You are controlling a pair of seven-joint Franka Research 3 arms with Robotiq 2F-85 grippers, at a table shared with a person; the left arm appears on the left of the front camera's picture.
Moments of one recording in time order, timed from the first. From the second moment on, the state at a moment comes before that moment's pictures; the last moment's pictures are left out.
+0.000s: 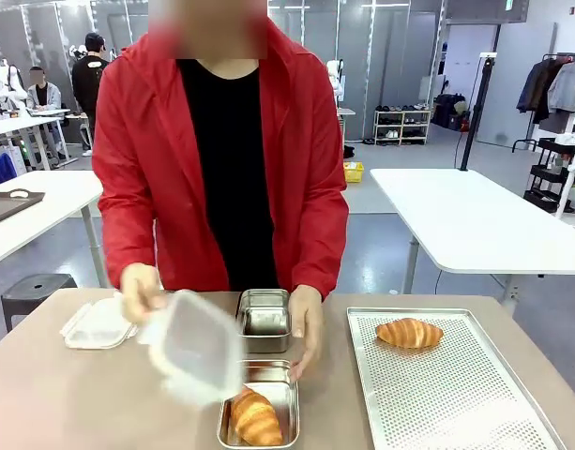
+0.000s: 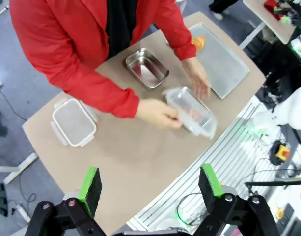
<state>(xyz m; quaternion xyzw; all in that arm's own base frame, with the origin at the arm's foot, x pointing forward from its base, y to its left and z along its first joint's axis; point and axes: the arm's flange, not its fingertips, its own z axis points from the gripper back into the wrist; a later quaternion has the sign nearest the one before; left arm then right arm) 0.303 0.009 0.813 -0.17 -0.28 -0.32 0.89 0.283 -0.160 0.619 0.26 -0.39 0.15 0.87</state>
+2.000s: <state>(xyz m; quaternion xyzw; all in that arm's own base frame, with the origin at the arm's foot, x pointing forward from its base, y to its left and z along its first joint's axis) 0.303 0.009 0.813 -0.17 -0.28 -0.32 0.89 0.261 -0.194 0.597 0.28 -0.39 0.13 0.87</state>
